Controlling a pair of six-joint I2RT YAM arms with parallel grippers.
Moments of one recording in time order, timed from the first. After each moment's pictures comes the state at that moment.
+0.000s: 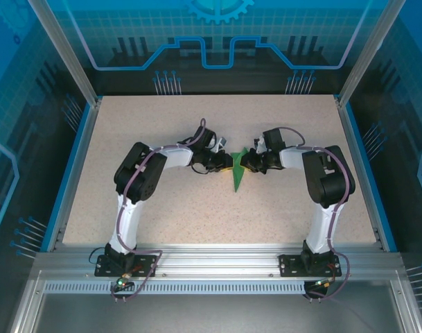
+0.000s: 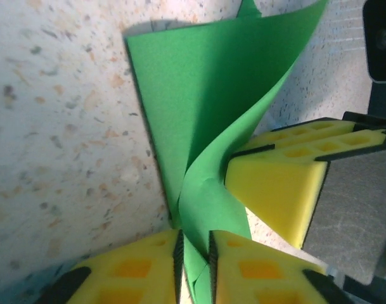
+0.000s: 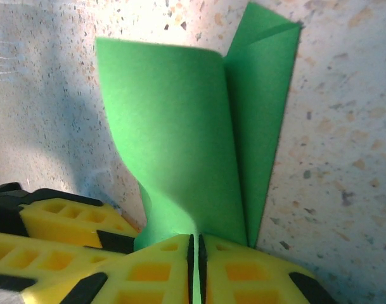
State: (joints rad) left arm -0.48 2.18 1.38 -0.12 0.64 -0.71; right arm 0.24 1.96 1.06 -0.13 -0.57 0.66
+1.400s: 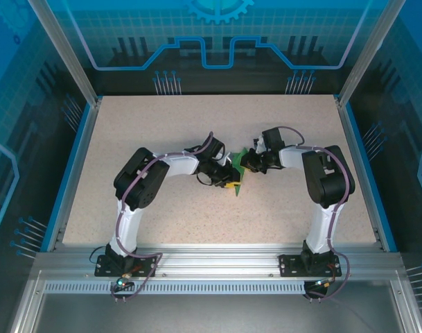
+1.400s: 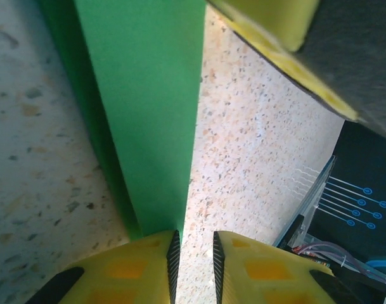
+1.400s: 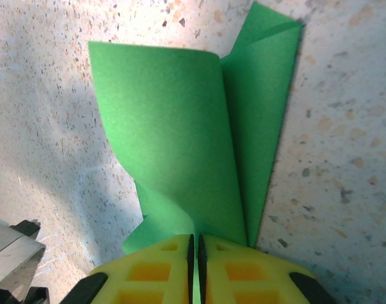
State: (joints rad) left arm -0.59 2.12 1.31 -0.20 0.75 -0.83; right arm 0.25 1.96 1.07 -0.16 -0.55 0.64
